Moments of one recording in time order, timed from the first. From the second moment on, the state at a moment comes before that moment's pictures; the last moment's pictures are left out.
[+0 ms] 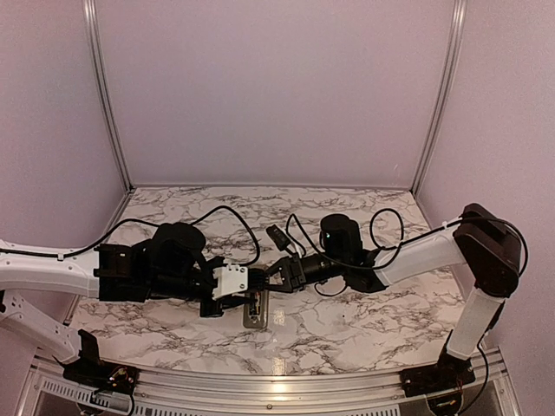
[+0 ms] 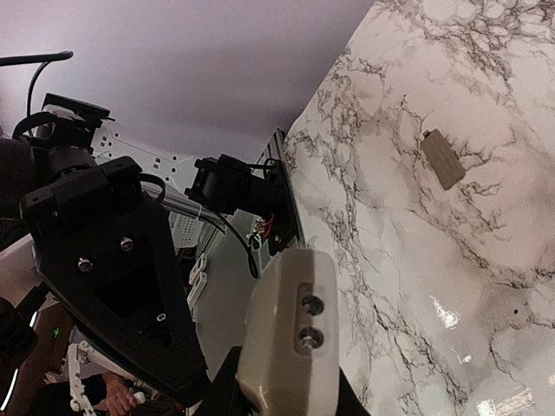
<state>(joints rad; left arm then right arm) -1.15 1.27 0.84 -0.14 0.08 0.55 0.87 1.76 0.85 0.64 -0.88 0.88</state>
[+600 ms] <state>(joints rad) -1.15 1.31 0.84 -0.15 0.06 0.56 0.87 1.77 0.87 0.60 -0.88 0.84</state>
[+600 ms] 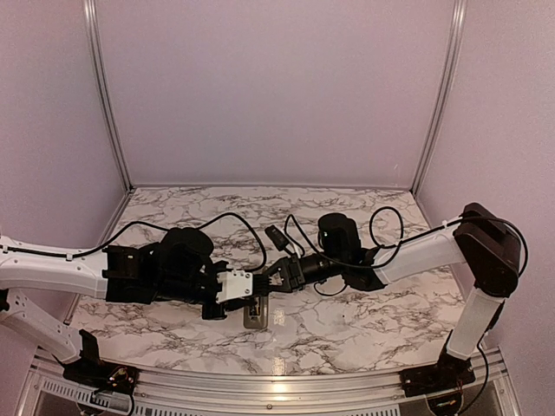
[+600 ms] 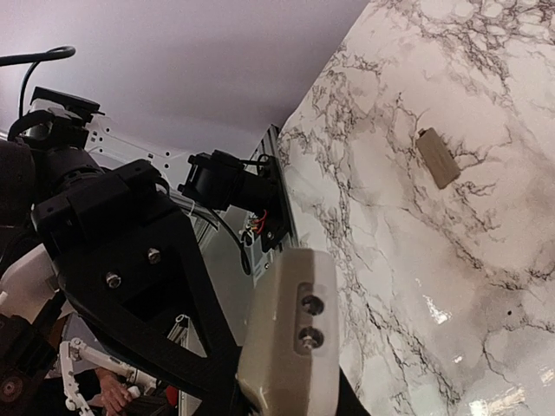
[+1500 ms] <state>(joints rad) -1.16 1.37 0.88 -0.21 0.04 0.57 0.87 1.77 0.87 0.55 -0.88 0.83</state>
